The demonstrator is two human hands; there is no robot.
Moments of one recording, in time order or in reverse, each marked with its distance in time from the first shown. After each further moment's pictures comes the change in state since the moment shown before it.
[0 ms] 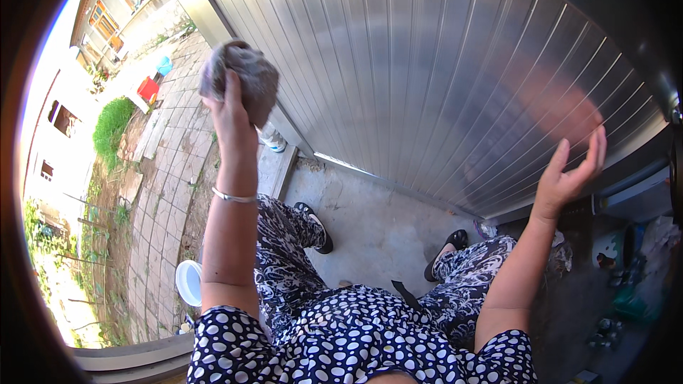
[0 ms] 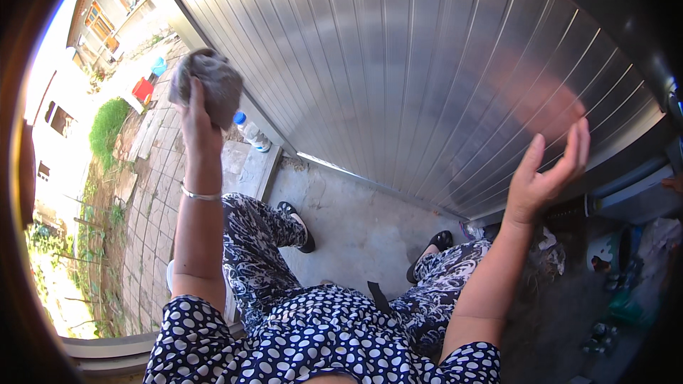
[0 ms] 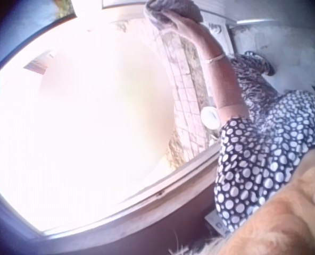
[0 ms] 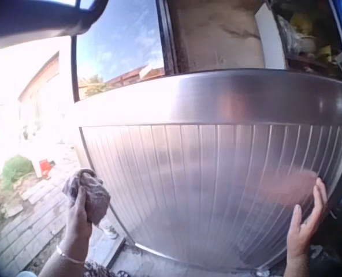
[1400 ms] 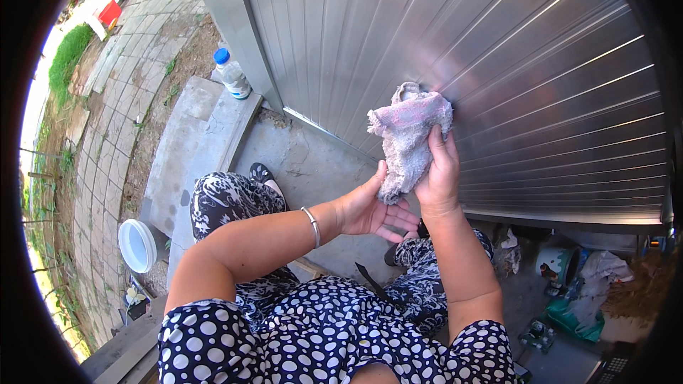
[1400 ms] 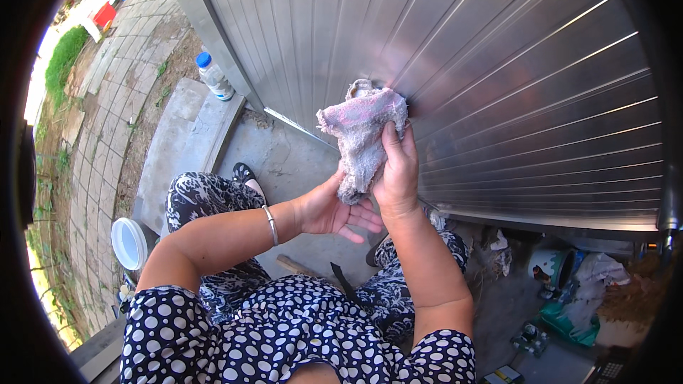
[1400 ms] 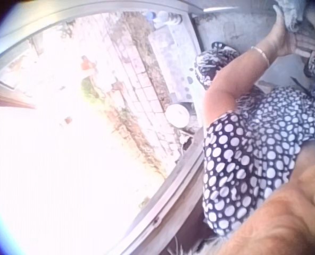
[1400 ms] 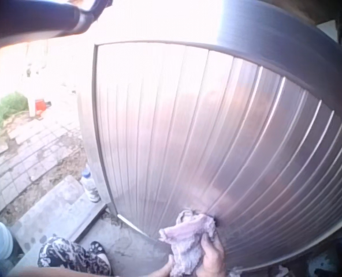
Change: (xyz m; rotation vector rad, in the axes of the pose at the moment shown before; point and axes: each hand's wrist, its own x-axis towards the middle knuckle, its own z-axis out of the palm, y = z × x) left_hand -0.202 -0.137 0.006 -0.800 -0.787 -1.813; right_hand -0.084 -0.186 0.115 1.756 -0.721 1.528
